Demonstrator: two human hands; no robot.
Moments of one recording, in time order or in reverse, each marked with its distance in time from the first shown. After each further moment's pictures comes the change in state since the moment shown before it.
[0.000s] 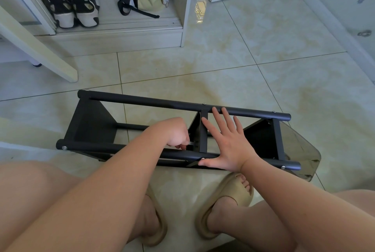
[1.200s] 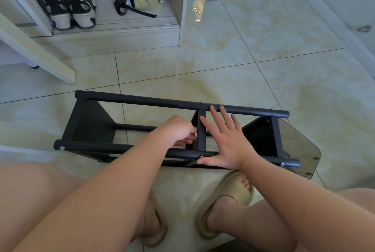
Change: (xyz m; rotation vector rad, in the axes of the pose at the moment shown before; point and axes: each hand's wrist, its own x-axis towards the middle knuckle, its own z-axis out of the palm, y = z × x) left_hand 0.012 0.018 0.017 -0.837 0.161 -0.210; right_hand 0.003 0.004 -0.001 0.020 -0.002 -0.005
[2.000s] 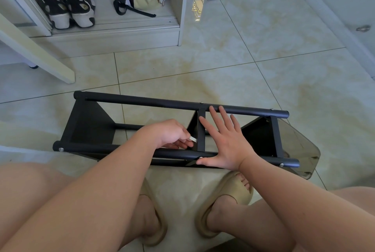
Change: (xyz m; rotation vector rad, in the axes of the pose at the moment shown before) left_hand 0.009 -0.020 -0.025 0.110 -0.236 0.114; right_hand -0.003 -0.002 0.003 0.005 0.032 -0.010
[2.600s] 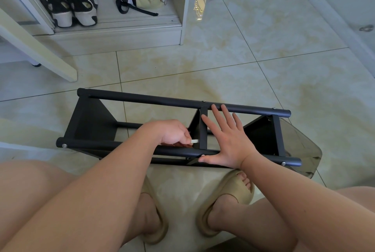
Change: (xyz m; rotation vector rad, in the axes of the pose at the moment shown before) left_hand -0.005 0.002 -0.008 0.462 -0.019 0.078; right_hand 0.003 0.001 -0.003 -0.001 -0.023 0.007
